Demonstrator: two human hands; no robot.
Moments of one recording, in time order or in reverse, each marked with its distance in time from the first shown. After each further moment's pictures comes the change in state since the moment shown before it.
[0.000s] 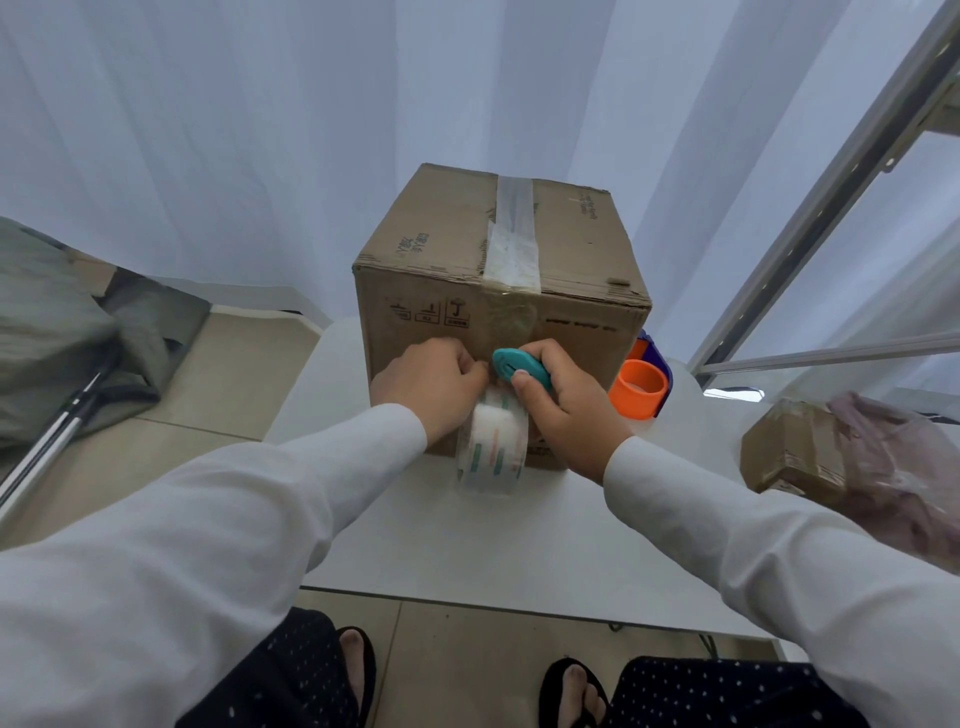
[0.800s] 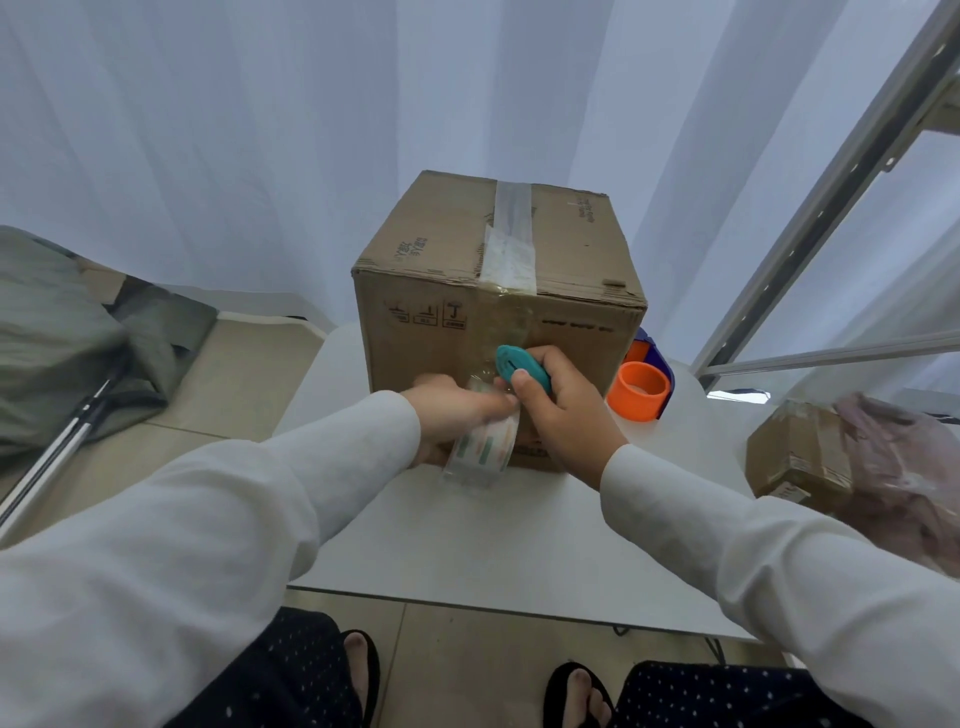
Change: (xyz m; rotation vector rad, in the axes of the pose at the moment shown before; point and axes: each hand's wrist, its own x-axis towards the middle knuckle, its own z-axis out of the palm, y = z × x) left_hand -0.012 0.011 -0.006 -0.520 -0.506 -0.406; right_hand -0.001 0.001 0.005 0.111 0.054 0.131
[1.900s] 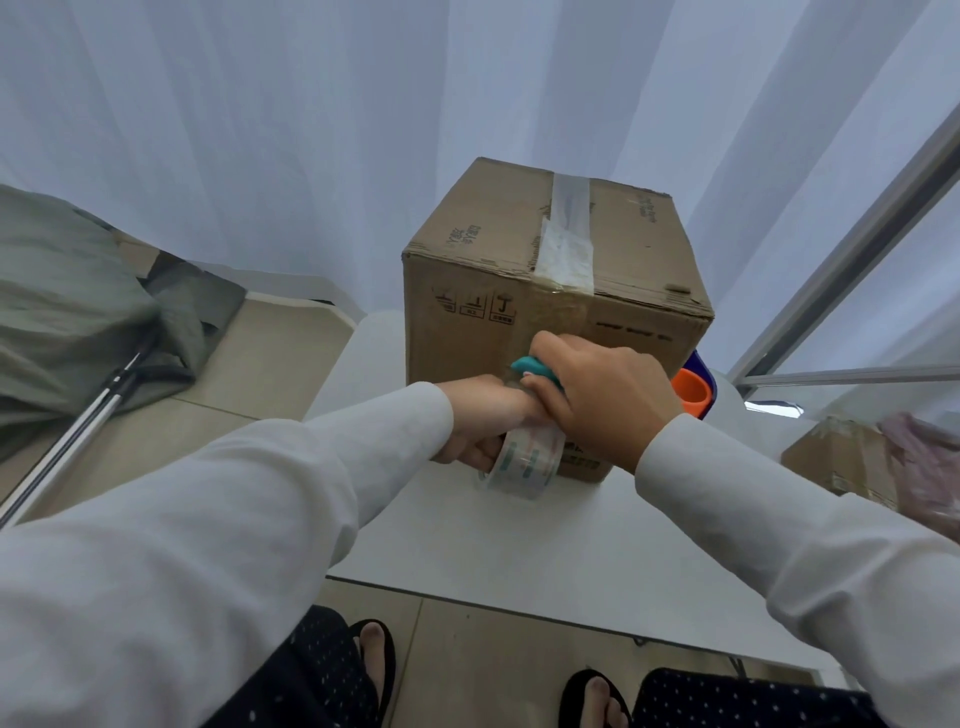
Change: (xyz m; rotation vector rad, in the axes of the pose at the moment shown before) left_hand 0.001 -0.007 -0.011 0.065 -0.206 0.043; right_hand 0.014 -0.036 -0.002 -0.922 -0.096 -0.441
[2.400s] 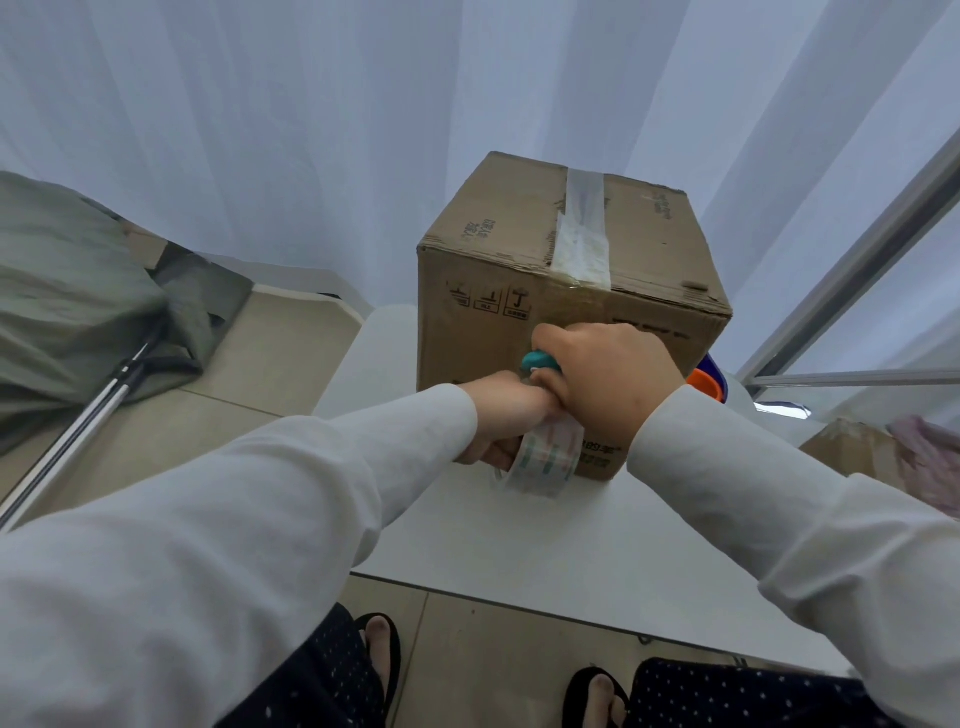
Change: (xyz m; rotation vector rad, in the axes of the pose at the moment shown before) left_hand 0.002 -0.001 0.004 -0.047 0.039 0.025; right_hand 0.019 -0.006 -0.004 -0.135 -0.091 0.029
